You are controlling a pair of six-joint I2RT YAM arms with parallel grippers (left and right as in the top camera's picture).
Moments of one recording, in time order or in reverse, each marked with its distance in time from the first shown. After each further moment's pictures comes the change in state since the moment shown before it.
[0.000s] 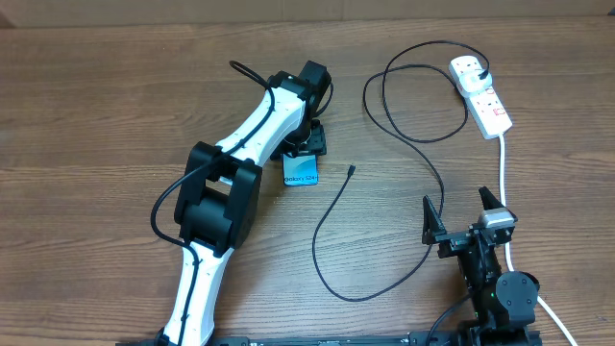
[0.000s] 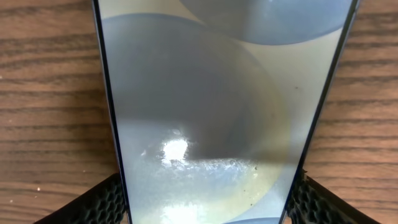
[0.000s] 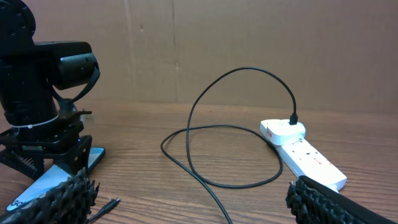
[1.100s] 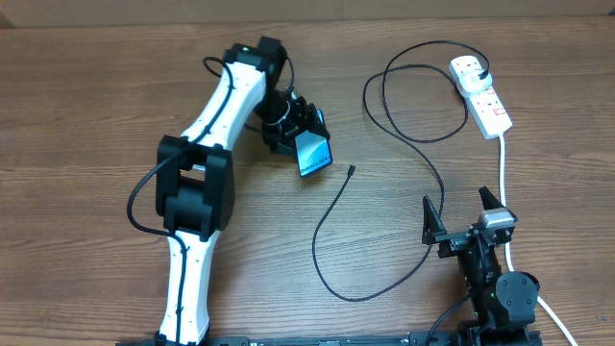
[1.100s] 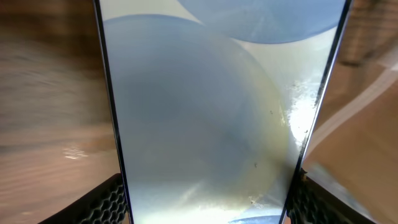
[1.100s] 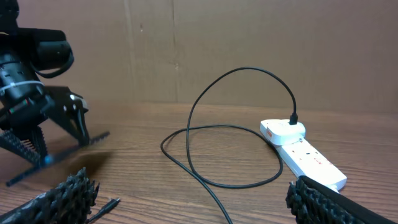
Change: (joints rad) left arm 0.177 0.056 0.192 -0.194 0.675 0.057; right arm 0.000 0.000 0.000 0.000 0.000 0.000
